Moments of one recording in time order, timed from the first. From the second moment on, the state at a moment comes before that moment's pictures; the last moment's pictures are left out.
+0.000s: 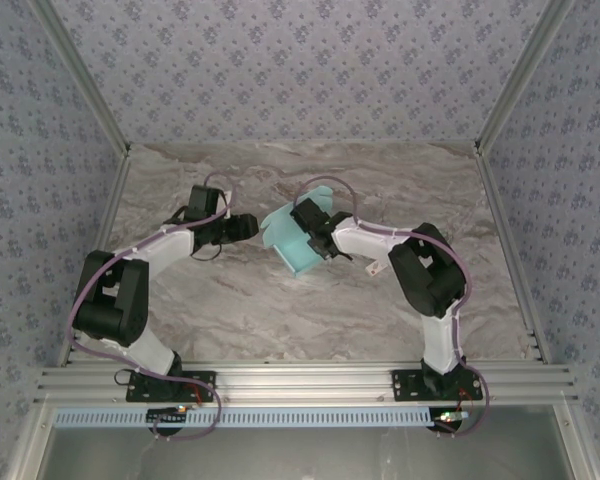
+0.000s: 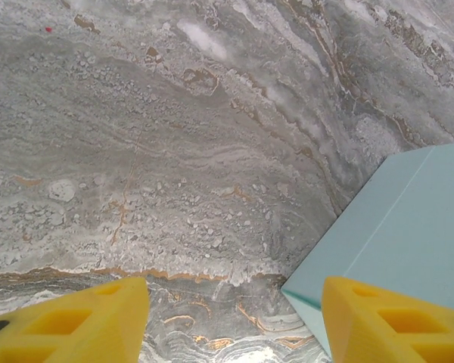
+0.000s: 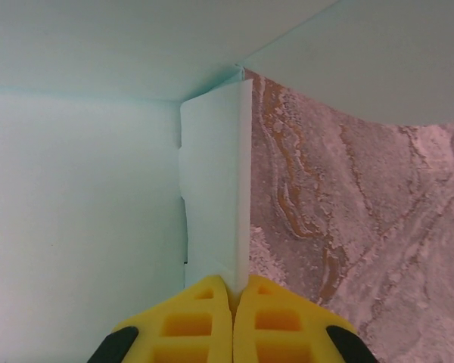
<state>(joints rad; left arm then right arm) -0.28 1.61 0.93 -0.19 0.33 -0.44 0.72 1.98 1.32 -0.53 0.55 -0.08</state>
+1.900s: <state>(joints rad) -0.29 1.47 0.80 -0.15 0.36 -0.47 0.38 1.46 0.96 -0.57 0.09 0.28</state>
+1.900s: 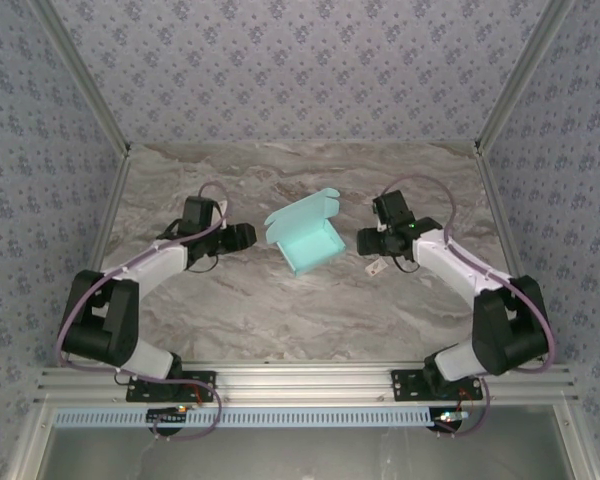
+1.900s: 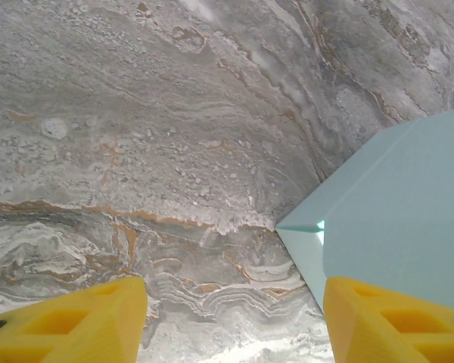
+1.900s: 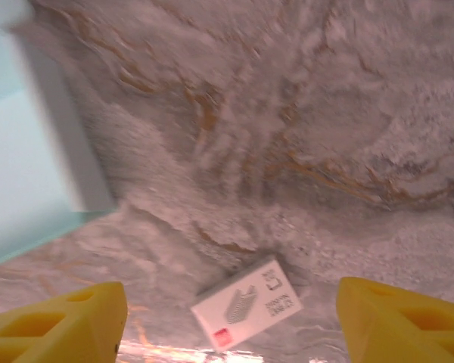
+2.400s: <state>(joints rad) -0.32 1.47 0.79 -0.15 0.36 -0.47 0.36 1.72 1.01 -0.62 0.01 0.20</state>
